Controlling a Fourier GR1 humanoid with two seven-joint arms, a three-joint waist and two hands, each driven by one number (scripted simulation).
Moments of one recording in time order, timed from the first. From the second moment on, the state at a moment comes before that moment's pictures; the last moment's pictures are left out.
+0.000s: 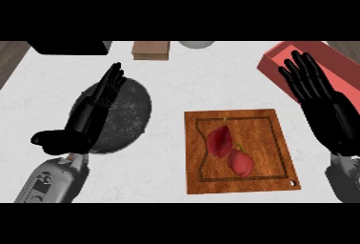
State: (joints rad) left arm -0.28 0.28 -0.25 -1.59 0.17 0.10 -0.02; right arm -0.26 -0.48 0.17 -1.69 -0.47 0.05 -0.15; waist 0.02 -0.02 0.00
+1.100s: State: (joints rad) left arm -0.04 0.40 0.01 -1.59 0.37 0.09 0.19; right arm 0.01 -0.53 0.35 -1.89 0.34 -0.61 0.26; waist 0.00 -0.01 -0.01
